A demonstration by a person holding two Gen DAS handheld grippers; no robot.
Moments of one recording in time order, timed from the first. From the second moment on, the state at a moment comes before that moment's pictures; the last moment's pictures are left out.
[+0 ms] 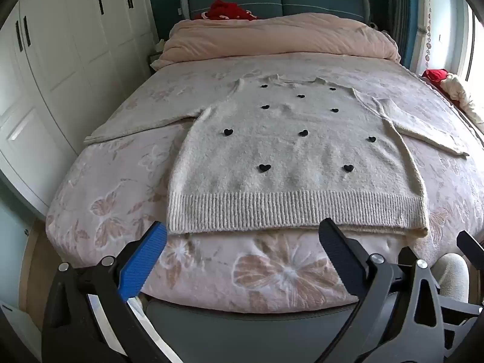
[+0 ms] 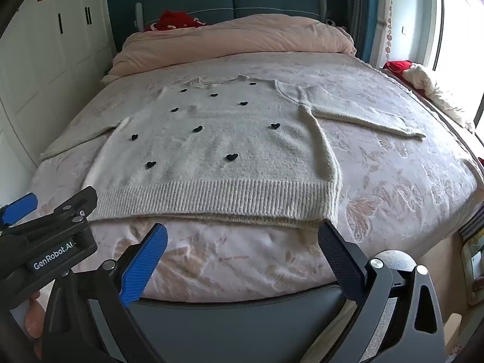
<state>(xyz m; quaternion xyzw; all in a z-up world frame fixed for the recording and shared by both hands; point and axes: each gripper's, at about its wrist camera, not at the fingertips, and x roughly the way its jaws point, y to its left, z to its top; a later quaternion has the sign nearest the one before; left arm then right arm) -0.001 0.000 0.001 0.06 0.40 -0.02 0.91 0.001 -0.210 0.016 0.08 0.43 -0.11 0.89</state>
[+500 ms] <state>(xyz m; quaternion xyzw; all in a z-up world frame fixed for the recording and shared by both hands) -0.001 0.003 0.008 0.06 0.40 -0.02 0.91 -0.002 -0.217 0.019 0.09 0.43 -0.12 0.89</state>
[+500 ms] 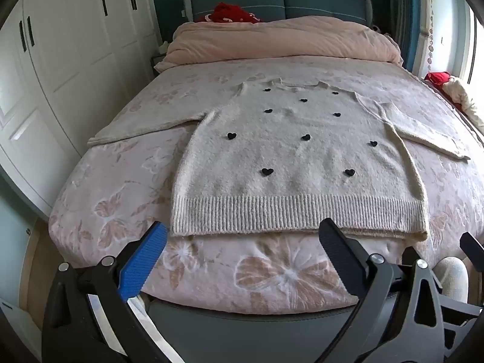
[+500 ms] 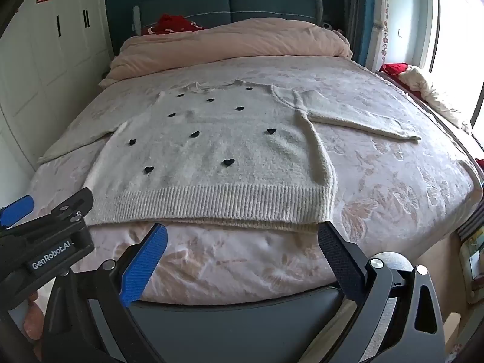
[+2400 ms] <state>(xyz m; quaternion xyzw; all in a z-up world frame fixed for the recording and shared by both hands) 0.000 0.008 0.004 0.06 0.40 -0.01 0.91 -0.003 -0.216 0.022 0.11 0.43 -0.12 0.89</state>
